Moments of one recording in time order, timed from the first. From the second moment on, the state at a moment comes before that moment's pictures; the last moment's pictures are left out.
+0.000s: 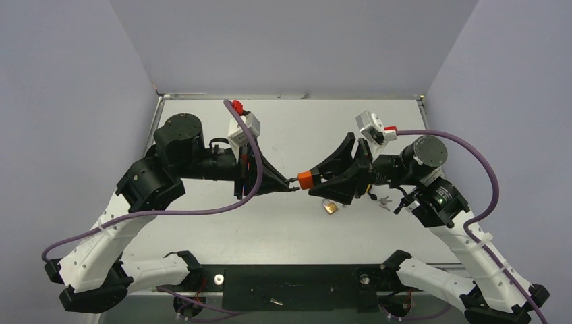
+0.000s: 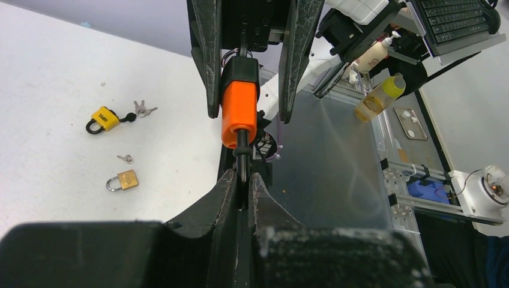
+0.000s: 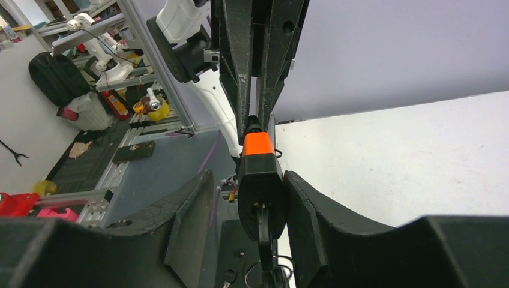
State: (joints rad) left arm -0.84 1.10 1.60 -0.67 0.71 -0.25; right arm 0.67 0.92 1.23 -0.14 -0.94 0.37
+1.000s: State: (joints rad) left arm -0.77 1.11 1.58 -0.58 0.71 -0.29; right arm 0.71 0.87 1.20 -0.13 -0.73 0.43
